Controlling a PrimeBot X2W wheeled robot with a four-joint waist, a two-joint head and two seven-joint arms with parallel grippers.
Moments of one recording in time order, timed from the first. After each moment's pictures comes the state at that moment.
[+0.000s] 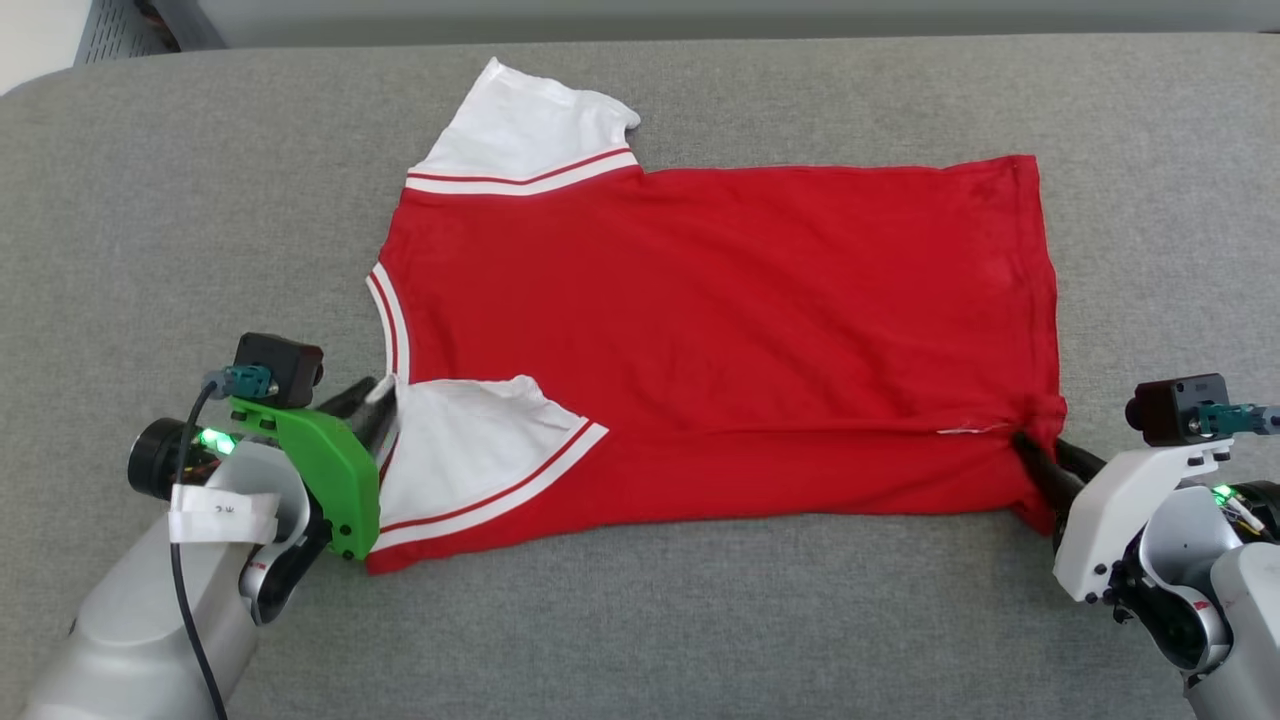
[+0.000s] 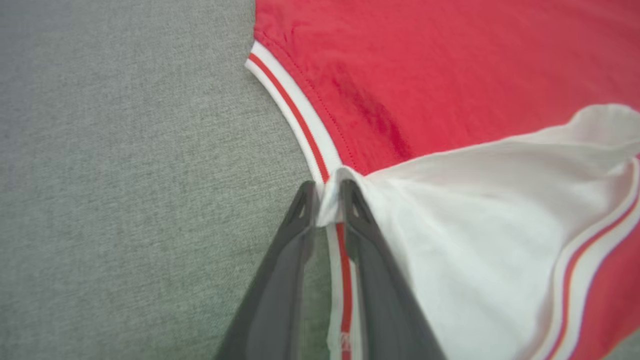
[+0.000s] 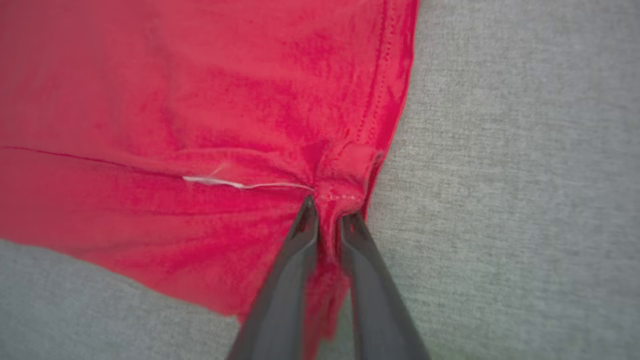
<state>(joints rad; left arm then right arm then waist) -0.56 0.53 -0.66 0.57 -0.73 -0.13 0.03 -0.28 -0.41 0.24 0.28 0.57 0.13 0.30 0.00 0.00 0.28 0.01</state>
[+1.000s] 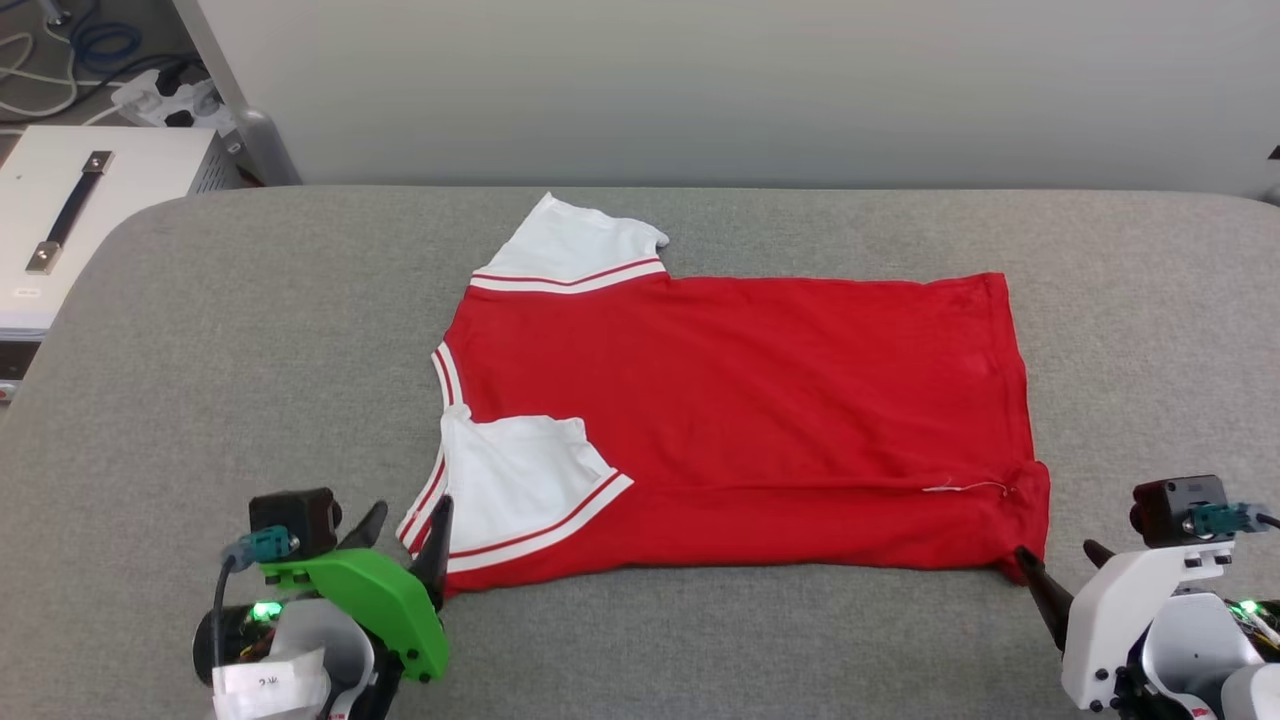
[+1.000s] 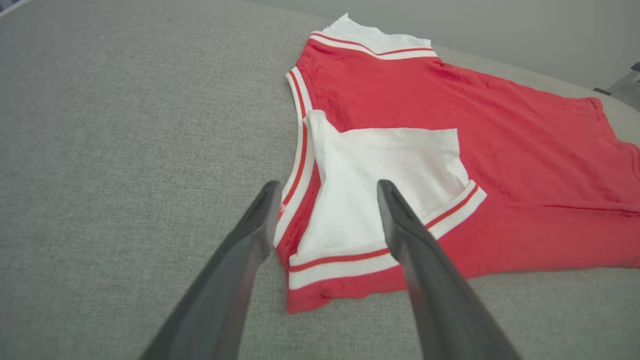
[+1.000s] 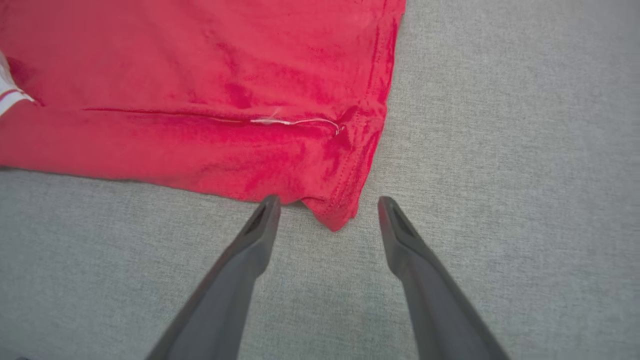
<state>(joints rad) -0.22 0.45 -0.56 0.29 -0.86 0.17 -0.07 -0.01 -0.26 0.02 0.02 0.32 0.13 0.53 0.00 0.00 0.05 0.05</state>
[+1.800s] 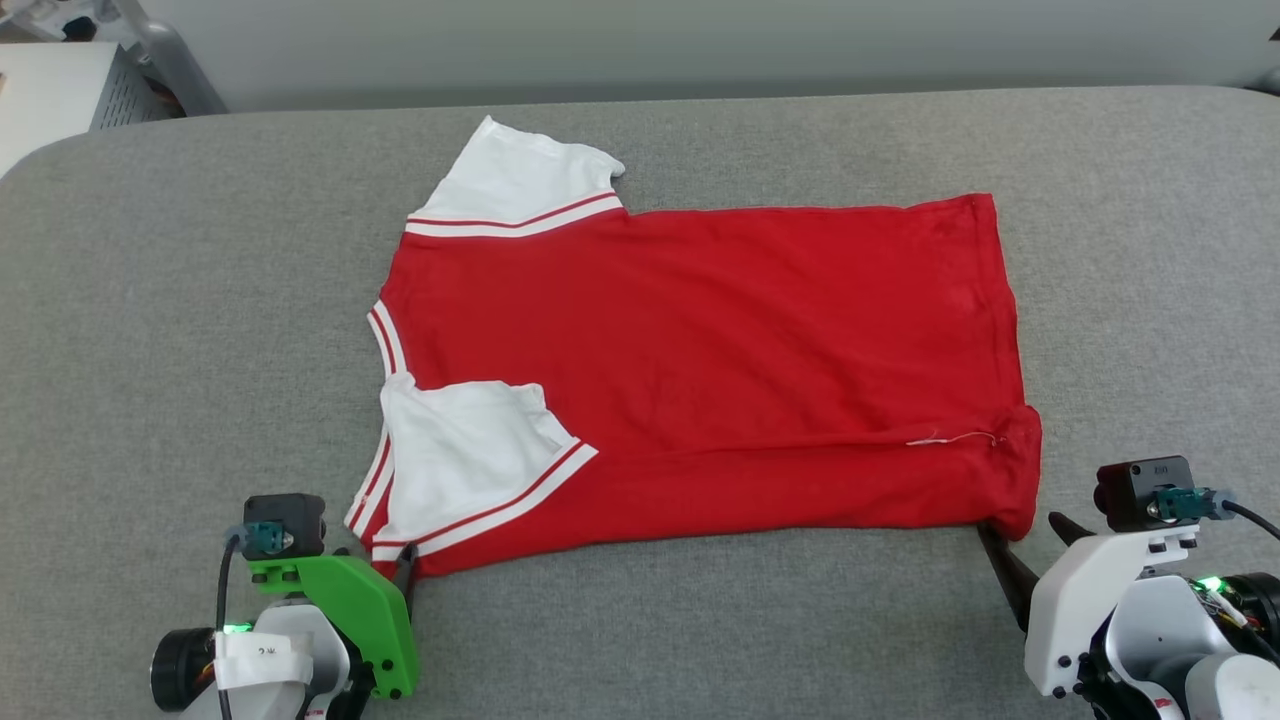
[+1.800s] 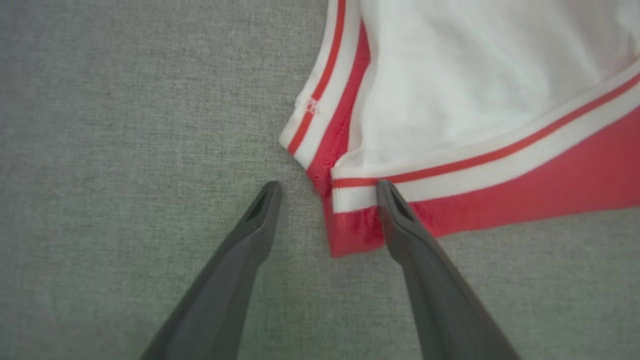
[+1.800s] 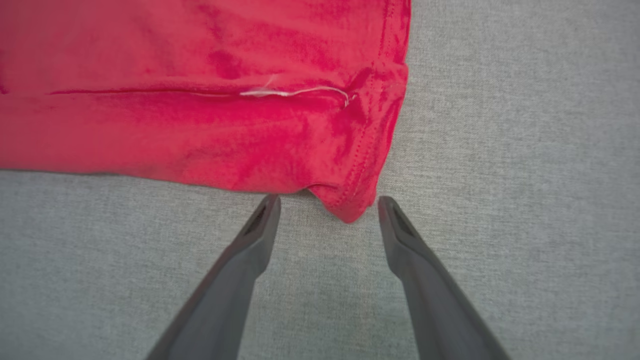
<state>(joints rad) -0.21 0.54 -0.61 0.25 -0.84 0.33 0.16 -0.01 -0.18 0.02 -0.07 0.24 0.13 0.55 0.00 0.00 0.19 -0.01</state>
